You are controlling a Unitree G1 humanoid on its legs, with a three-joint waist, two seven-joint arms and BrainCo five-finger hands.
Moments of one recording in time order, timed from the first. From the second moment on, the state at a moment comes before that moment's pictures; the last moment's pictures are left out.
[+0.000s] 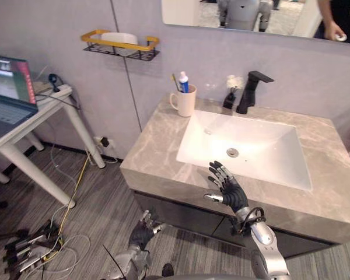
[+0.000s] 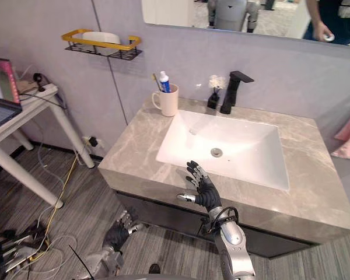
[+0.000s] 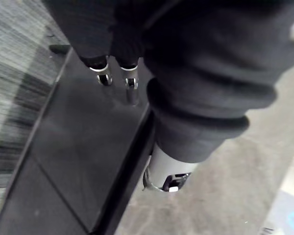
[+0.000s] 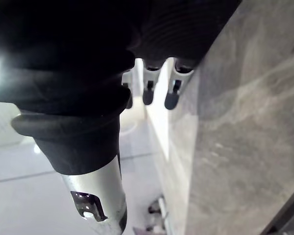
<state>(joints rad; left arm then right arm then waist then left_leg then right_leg) 0.39 0.08 -0.14 0.26 -0.37 -0.01 -0.15 0.21 -0.04 0.09 0.04 0.19 -0.17 0.30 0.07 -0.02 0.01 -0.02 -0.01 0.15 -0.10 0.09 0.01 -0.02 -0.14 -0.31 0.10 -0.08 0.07</state>
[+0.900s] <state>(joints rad) 0.25 -0.05 -0.12 0.32 -0.36 -0.02 -0.08 0.20 -0.15 0.27 0.35 0.03 -0.03 0.20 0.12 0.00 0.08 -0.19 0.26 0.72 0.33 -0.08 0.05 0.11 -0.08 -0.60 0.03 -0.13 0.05</state>
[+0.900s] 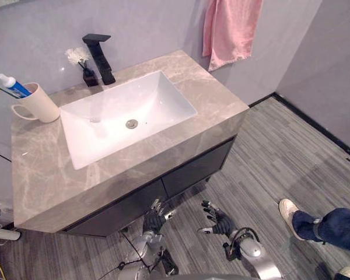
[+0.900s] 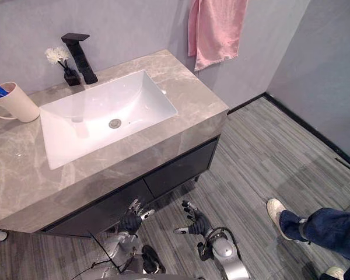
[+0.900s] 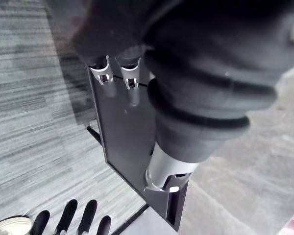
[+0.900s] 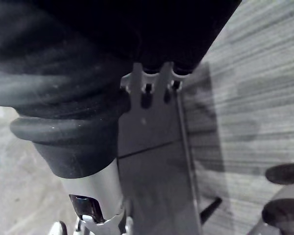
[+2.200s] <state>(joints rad) 0.33 -0.05 0.04 0.11 -0.31 -0.05 -0.02 0.24 0.02 -0.02 0.36 0.13 -0.05 0.18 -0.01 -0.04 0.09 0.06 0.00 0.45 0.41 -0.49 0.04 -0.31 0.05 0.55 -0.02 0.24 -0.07</state>
